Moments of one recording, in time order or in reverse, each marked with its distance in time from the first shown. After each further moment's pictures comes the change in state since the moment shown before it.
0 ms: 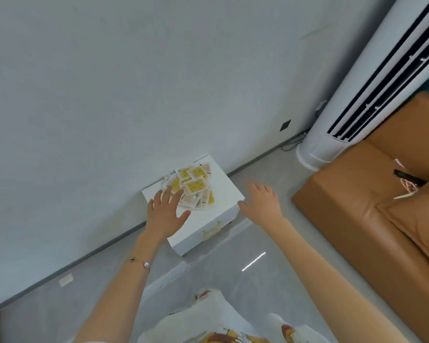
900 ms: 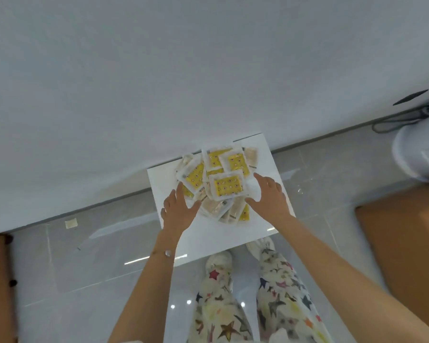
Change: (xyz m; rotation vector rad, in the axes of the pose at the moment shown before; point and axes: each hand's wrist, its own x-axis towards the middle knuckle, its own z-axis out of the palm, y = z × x) left_hand 0.283 -0.098 0.190 -0.439 -0.173 -0.658; right_hand 0.365 -0.002 0.240 0.070 -0.425 -0.098
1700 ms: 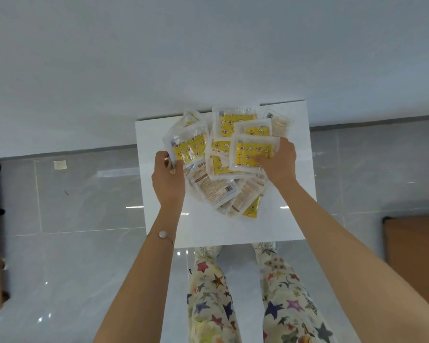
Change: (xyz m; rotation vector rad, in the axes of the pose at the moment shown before) left_hand 0.076 -0.013 0.072 -0.564 0.538 -0.205; right_hand 0.151 0.023 0.069 0.375 0.091 0.074
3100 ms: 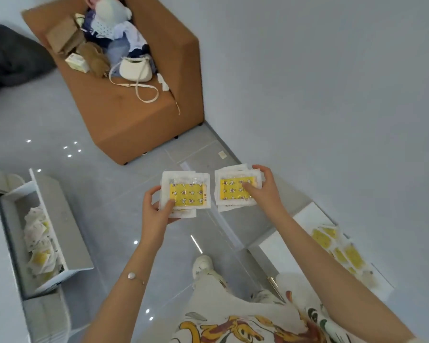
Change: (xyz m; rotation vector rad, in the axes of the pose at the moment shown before) left_hand -0.322 -0.135 -0.524 -1.011 0.680 -0.348; right_hand -0.518 -0.315 0.095 -0.035 -0.911 -0.742
